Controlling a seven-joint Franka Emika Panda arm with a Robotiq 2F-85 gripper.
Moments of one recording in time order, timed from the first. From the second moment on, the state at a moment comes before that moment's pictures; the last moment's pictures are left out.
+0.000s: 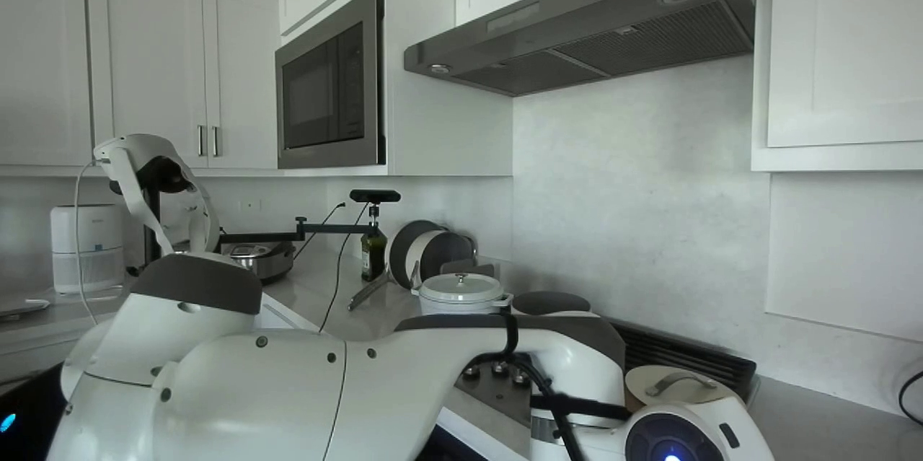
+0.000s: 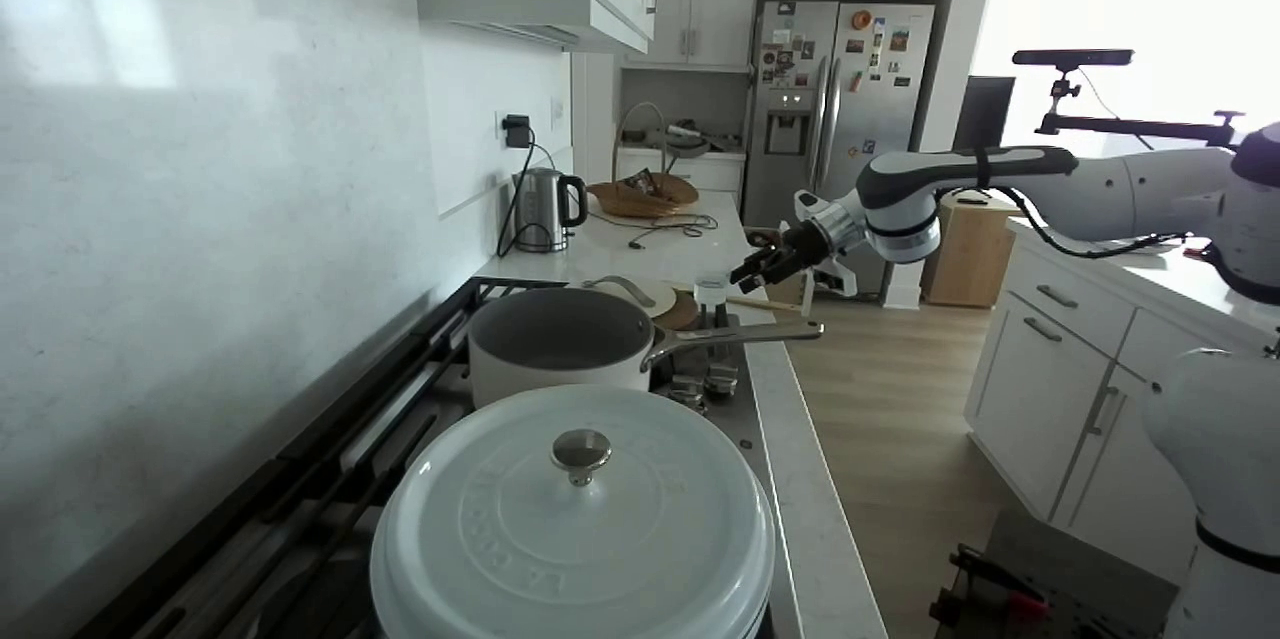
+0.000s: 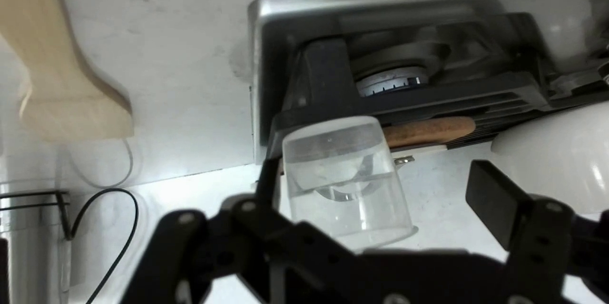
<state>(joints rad) 1.43 -1.08 -1.73 -2.04 -0.06 2.51 -1.22</state>
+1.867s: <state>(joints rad) 1.51 -1.14 -1.73 -1.96 -0.14 2.51 -1.22</state>
